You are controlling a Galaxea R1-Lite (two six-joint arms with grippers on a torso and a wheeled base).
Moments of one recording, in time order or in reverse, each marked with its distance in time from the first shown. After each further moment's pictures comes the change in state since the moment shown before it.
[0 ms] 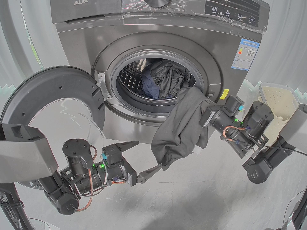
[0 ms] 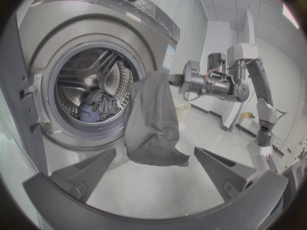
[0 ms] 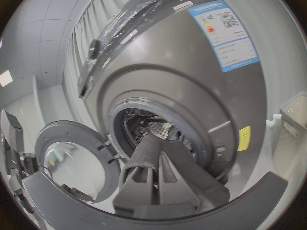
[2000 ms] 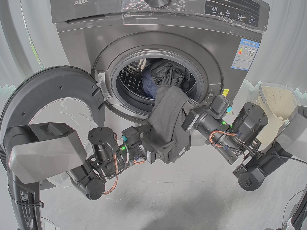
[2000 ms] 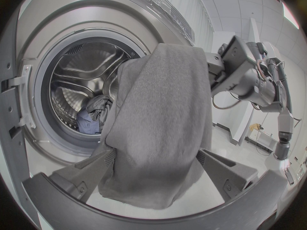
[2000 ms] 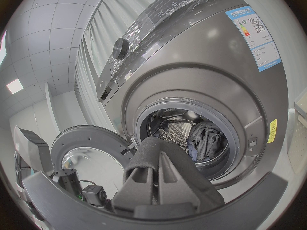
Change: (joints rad) left arm -0.010 0.203 -0.353 0.003 0.058 -0.084; right arm 0.139 0.006 -0.054 0.000 -0.014 0.009
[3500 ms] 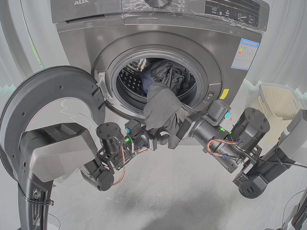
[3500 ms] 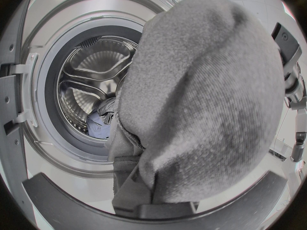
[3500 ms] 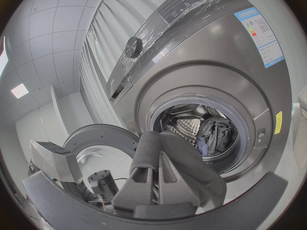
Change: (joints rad) left arm 0.036 0.129 -0.208 -0.004 0.077 -0.032; right arm 0.069 -0.028 0.041 -0.002 0.000 0.016
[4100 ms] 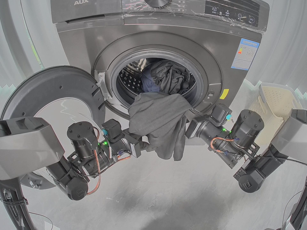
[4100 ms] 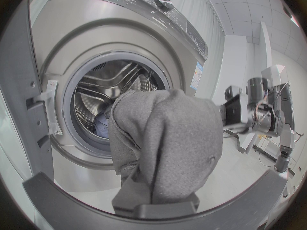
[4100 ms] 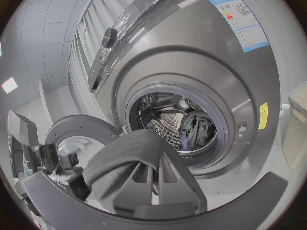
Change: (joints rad) left arm 0.013 -0.278 0.341 -0.005 -0.012 -0.023; right arm -0.104 0.061 0.013 0.002 -0.003 0.000
